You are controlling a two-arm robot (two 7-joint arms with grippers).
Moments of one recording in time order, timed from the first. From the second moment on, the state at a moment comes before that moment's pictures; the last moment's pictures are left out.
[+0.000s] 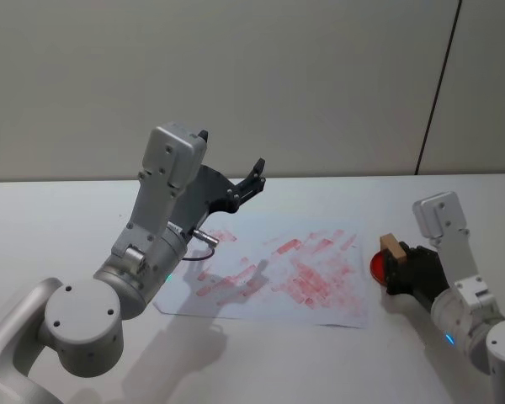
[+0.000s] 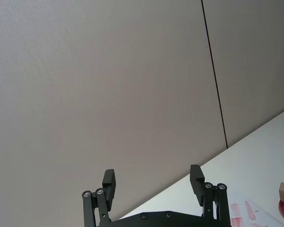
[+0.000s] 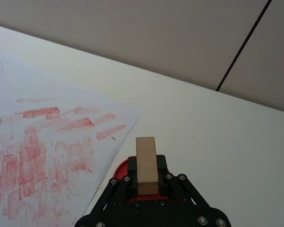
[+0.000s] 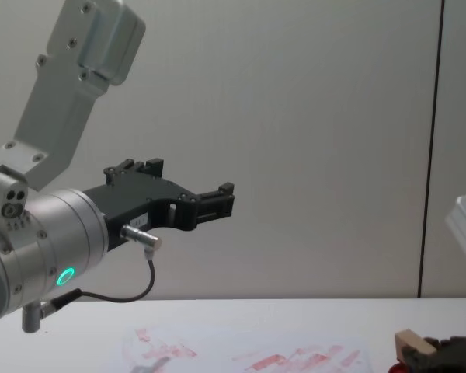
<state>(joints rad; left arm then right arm) -0.24 0.38 0.45 -1.63 -0.20 0.01 -0.01 0.11 0.20 -0.30 -1.48 0.02 0.31 0.04</state>
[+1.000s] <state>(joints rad) -0.24 0.38 0.45 -1.63 -0.20 0.01 -0.01 0.17 0.14 -0.34 -1.52 0.08 0.29 0.22</state>
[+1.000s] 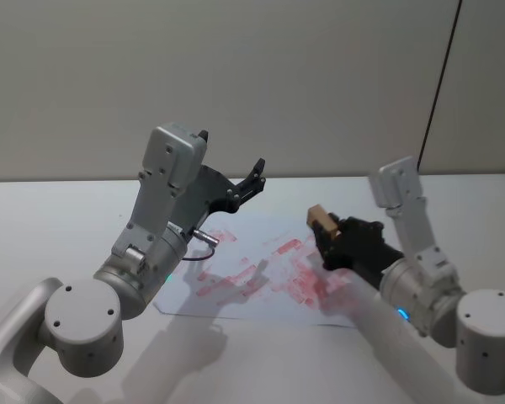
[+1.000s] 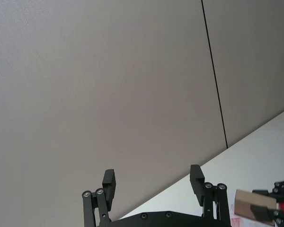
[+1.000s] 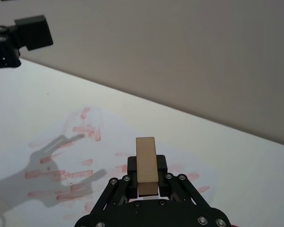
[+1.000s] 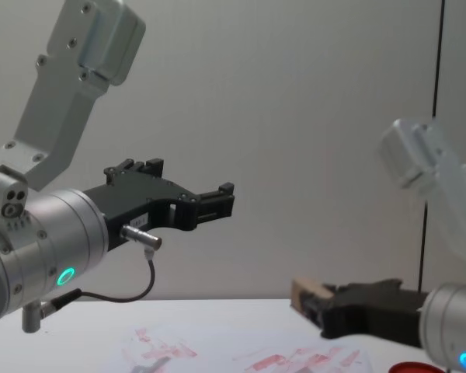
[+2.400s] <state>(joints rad) -0.24 0.38 0.45 -1.63 -0.20 0.01 -0.01 0.20 0.08 -0.37 -1.42 0.07 0.41 0.21</state>
